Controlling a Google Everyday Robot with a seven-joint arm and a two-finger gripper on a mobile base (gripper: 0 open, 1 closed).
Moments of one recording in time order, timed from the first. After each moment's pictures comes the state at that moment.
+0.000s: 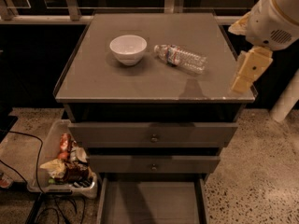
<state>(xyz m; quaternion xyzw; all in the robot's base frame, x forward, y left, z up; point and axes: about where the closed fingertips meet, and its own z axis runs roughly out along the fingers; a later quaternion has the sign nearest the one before) 0.516 -0.203 0.970 -0.61 0.76 -0.01 0.23</state>
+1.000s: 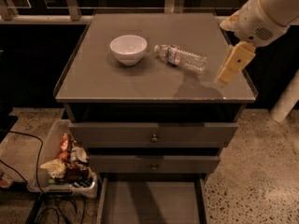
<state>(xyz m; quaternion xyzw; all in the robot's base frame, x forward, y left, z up) 0.564 -0.194 0.959 -0.60 0.75 0.02 0.28</state>
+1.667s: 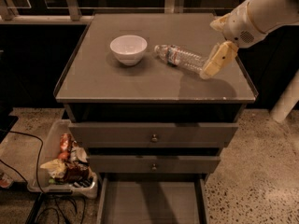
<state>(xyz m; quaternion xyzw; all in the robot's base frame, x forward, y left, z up) 0.623 -0.181 0.938 -0.57 0.74 0.06 0.35</state>
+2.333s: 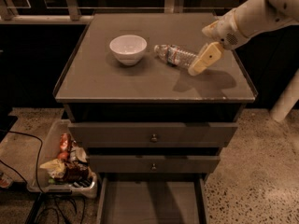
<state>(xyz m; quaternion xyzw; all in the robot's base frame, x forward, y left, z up) 0.668 -0.172 0.907 -0.53 0.76 0.12 0.35</state>
